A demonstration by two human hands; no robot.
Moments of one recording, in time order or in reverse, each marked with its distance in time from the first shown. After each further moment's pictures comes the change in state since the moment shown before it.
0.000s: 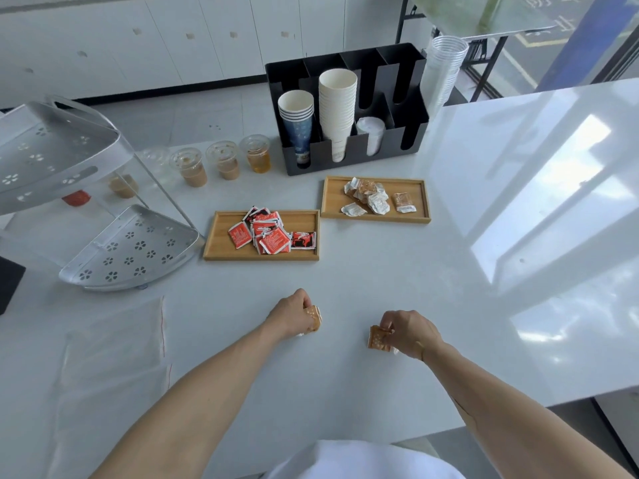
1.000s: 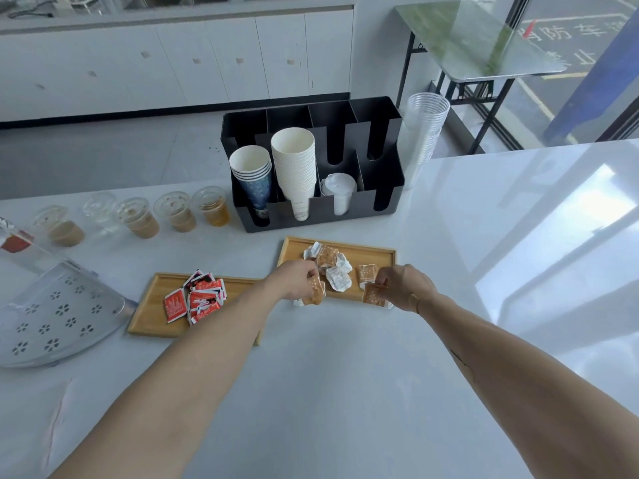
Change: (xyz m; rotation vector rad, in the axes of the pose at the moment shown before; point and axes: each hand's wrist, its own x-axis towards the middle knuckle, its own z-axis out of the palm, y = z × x) left_hand 0.156 0.206 -0.085 0.249 0.050 0.153; right_hand 0.173 0.041 -0.224 -0.128 0.157 -0.158
